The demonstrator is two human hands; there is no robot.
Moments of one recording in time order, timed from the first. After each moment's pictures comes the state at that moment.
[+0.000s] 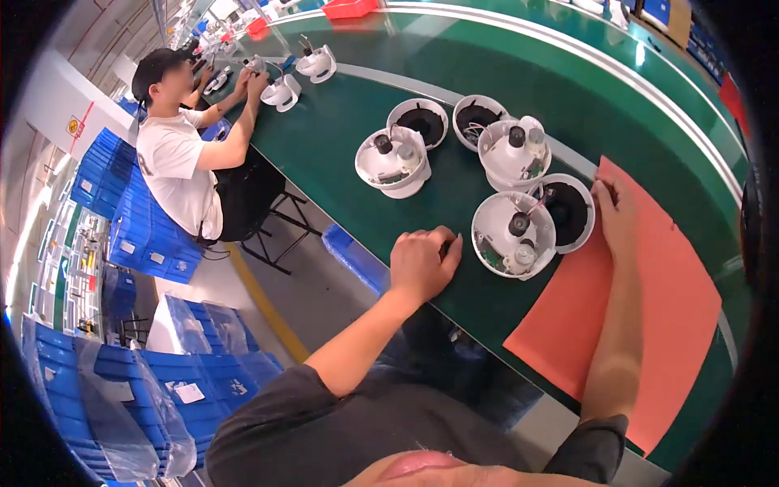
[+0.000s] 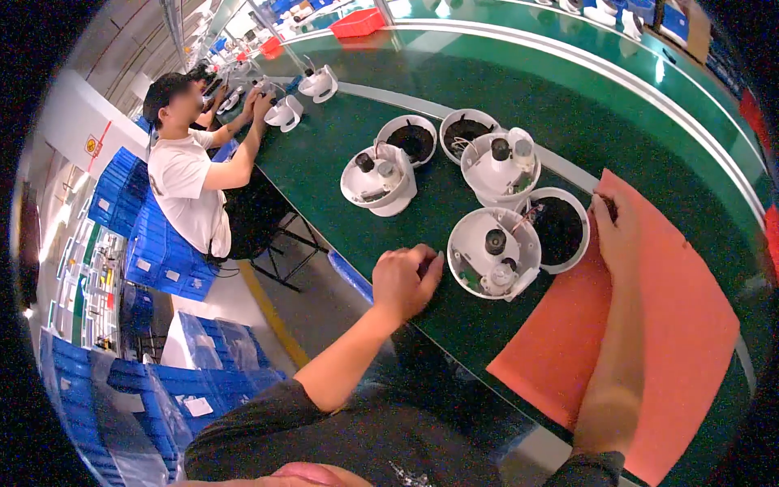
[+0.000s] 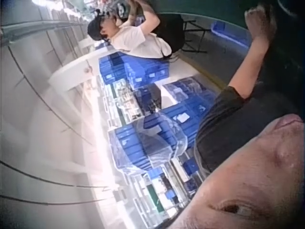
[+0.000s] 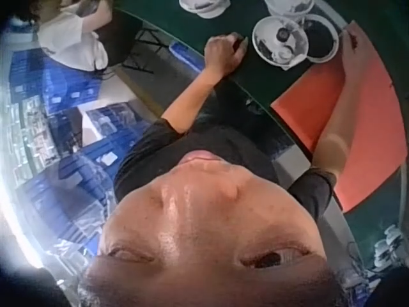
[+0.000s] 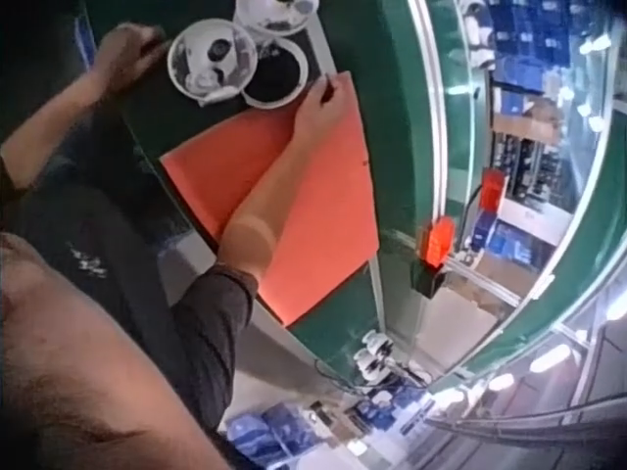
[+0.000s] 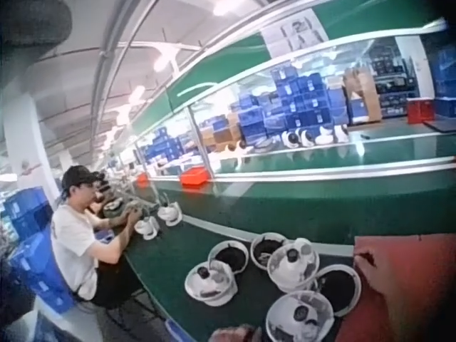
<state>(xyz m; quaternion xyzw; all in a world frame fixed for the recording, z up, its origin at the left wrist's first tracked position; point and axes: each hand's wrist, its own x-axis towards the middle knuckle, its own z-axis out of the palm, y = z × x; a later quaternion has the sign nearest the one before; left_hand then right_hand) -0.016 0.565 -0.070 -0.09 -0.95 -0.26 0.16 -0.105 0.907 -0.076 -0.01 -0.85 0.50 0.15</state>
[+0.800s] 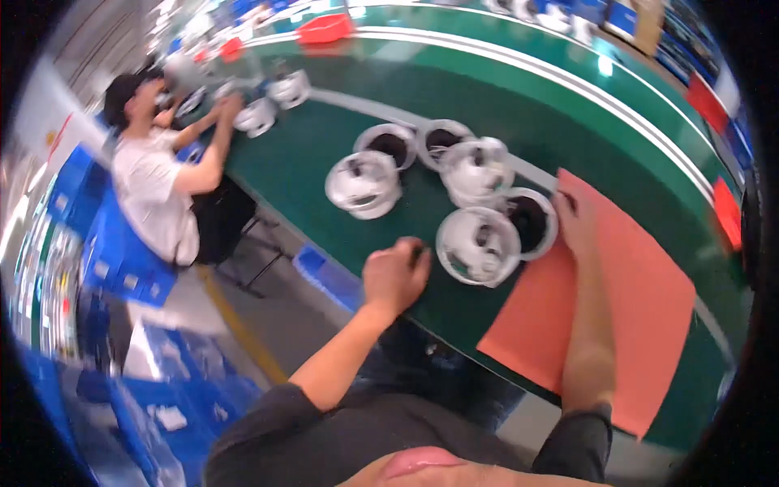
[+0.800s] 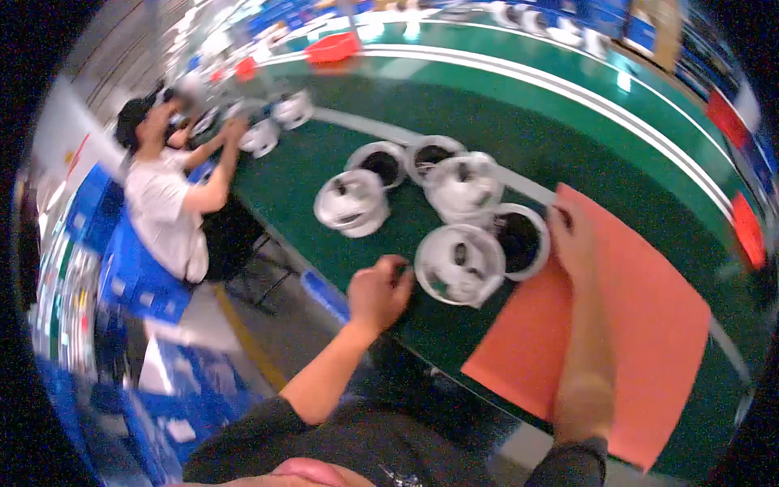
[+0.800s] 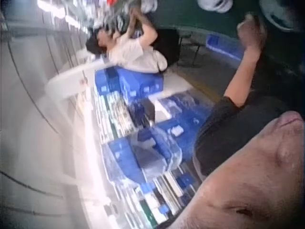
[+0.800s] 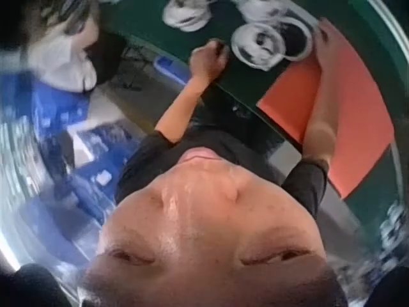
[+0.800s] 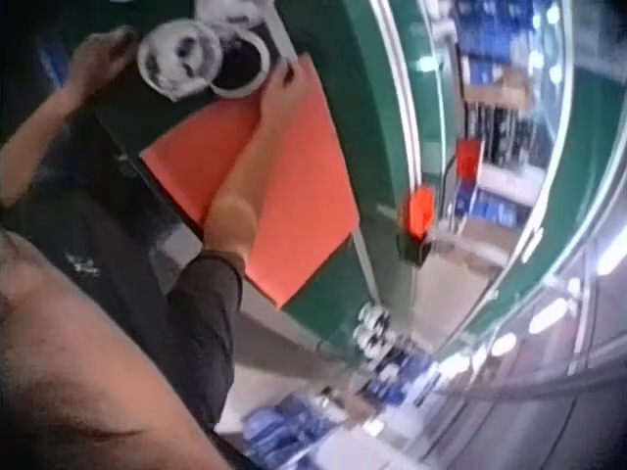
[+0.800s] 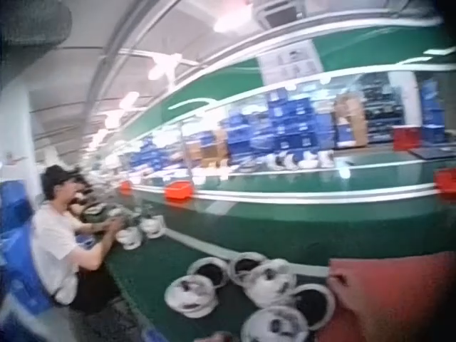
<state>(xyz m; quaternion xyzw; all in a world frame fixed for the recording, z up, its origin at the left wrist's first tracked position) -0.014 0.571 -0.062 -0.06 -0.95 -0.27 0.14 -0.094 0.911 -0.074 0.01 -0.85 0.48 0.21</state>
